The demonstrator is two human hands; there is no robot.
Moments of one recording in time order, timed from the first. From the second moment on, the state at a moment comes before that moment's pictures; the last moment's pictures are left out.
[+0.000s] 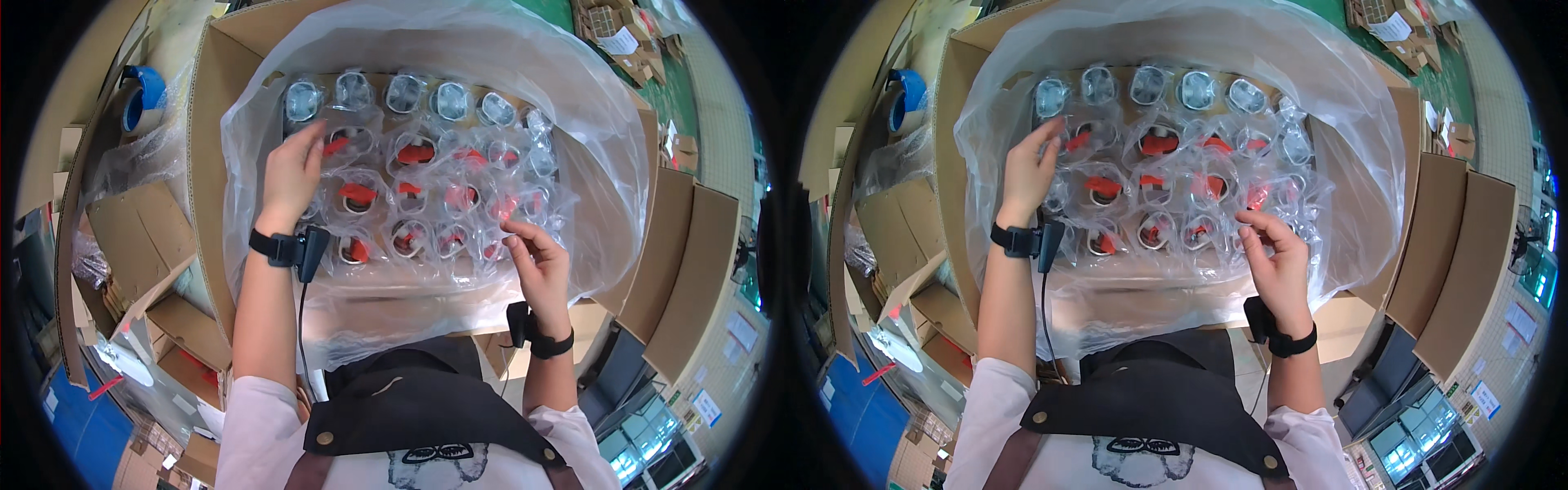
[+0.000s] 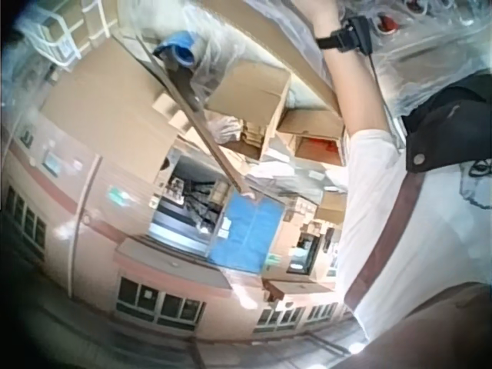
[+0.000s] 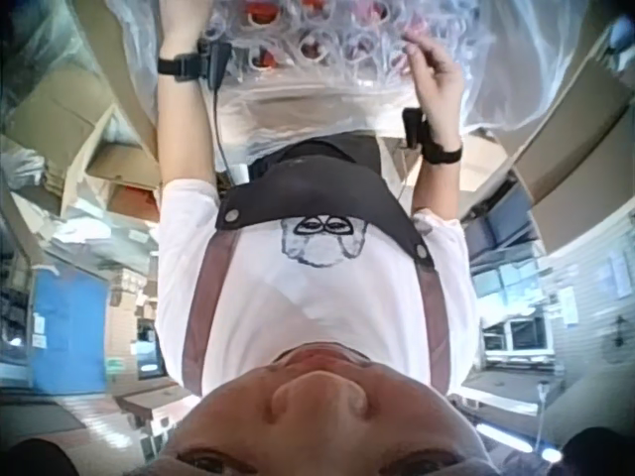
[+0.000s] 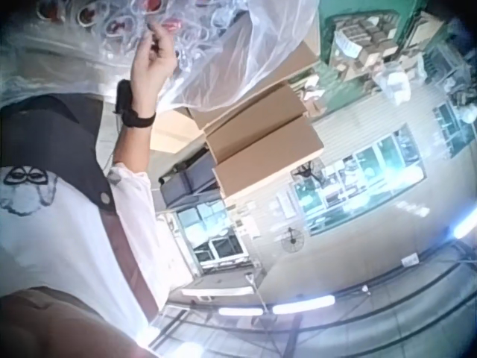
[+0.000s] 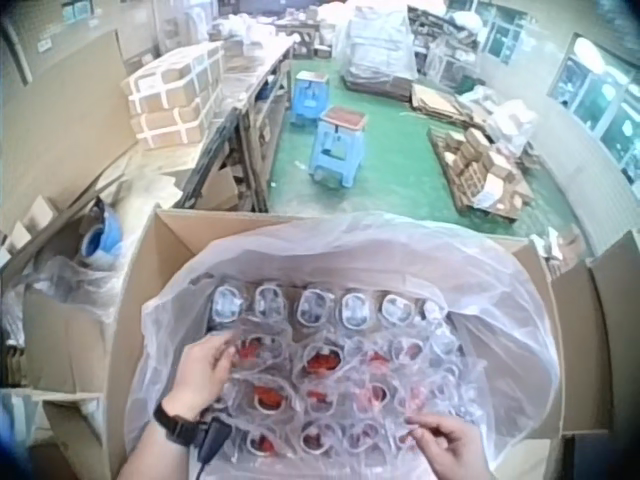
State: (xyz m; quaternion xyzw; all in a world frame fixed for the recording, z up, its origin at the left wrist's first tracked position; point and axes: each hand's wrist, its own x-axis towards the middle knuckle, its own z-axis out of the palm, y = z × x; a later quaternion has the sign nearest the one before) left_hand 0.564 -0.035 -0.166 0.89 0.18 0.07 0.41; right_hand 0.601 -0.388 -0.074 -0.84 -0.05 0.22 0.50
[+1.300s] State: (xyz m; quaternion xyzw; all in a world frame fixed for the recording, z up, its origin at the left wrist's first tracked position) left_hand 0.546 -0.396 -0.161 0.98 0.00 -0.08 0.19; right_hand 0.645 -0.554 -0.197 -0.94 -0.08 0.30 0.15
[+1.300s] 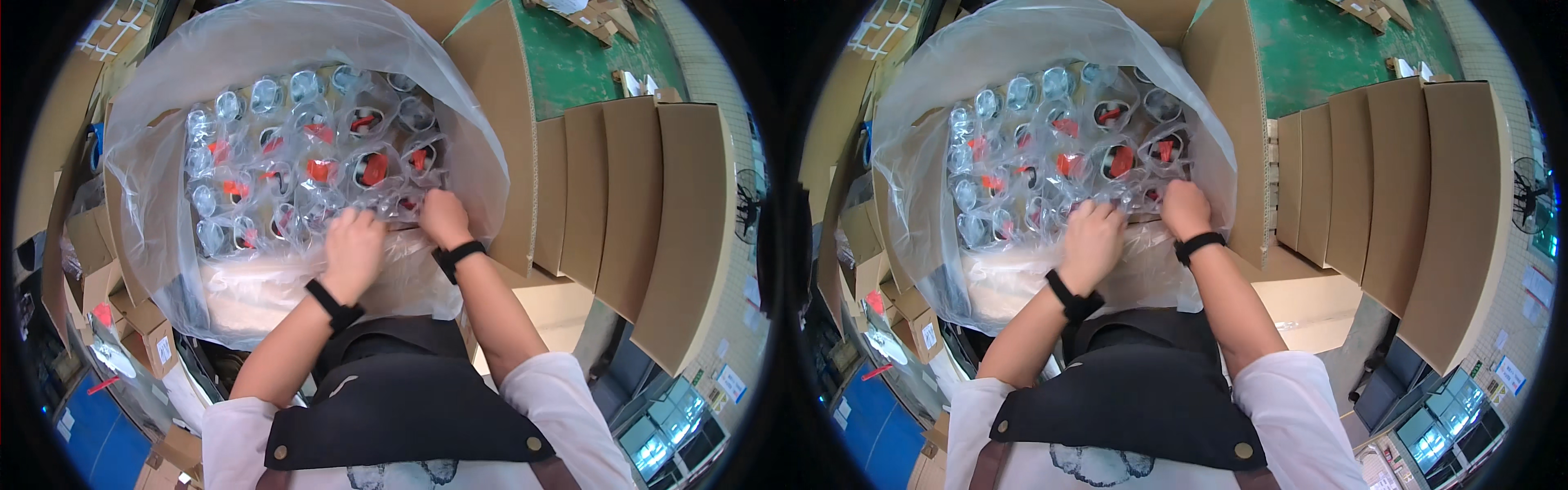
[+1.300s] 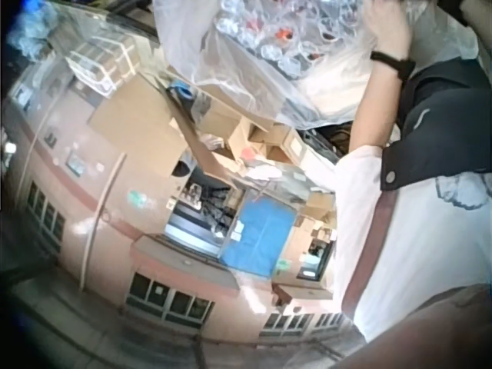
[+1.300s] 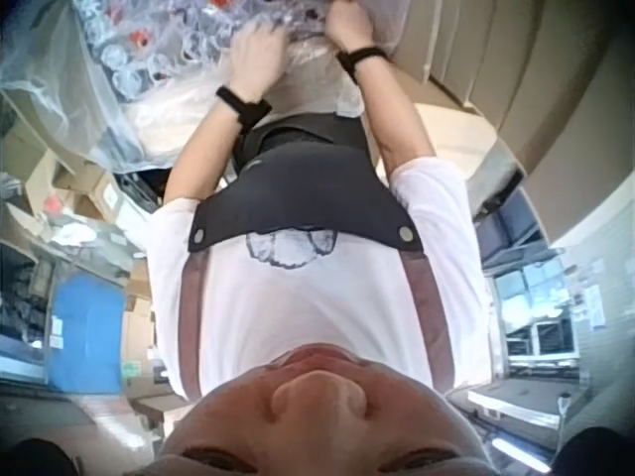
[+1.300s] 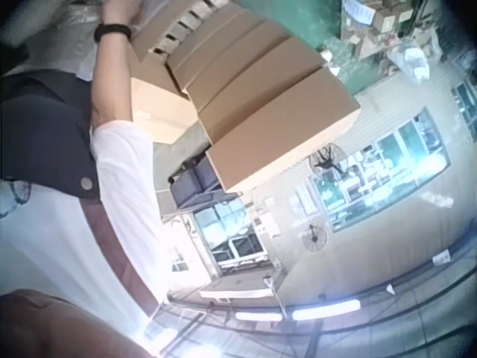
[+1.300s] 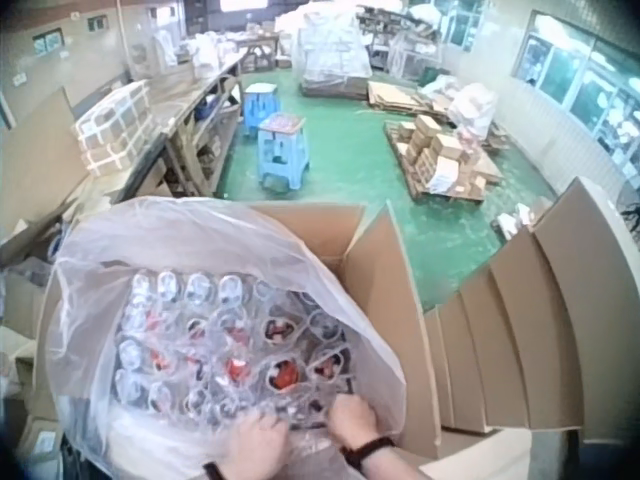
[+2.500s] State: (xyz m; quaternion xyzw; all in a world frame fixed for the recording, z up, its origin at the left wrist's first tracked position) left_hand 0.580 -0.434 -0.222 0.96 0.03 -0.19 0.20; right_hand 0.632 -0.565 -0.211 -0.87 -0.17 0.44 0.16
